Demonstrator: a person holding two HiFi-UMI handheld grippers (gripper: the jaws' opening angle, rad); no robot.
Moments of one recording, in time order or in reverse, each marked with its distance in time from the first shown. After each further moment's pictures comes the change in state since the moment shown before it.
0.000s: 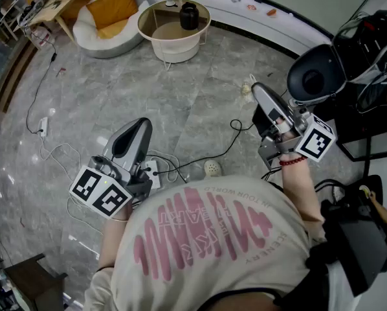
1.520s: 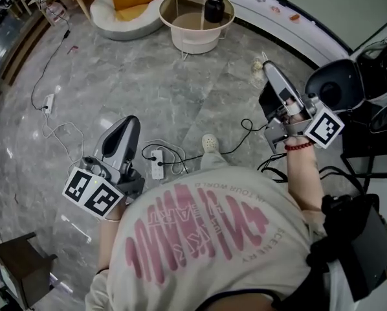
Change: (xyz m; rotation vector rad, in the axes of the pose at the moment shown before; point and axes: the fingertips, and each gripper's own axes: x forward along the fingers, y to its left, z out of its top) left arm -0.068 0.066 0.003 -0.022 -0.053 0.176; right arm 0.076 -0.013 -0.009 0.031 0.007 0.086
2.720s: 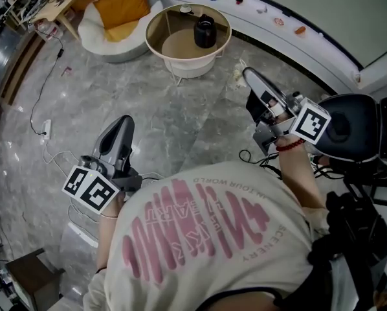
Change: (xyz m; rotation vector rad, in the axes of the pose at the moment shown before) left arm 0.267 0.092 0.023 -0.039 0.026 0.068; right arm 0.080 -0.242 0.108 0.084 0.081 -0.004
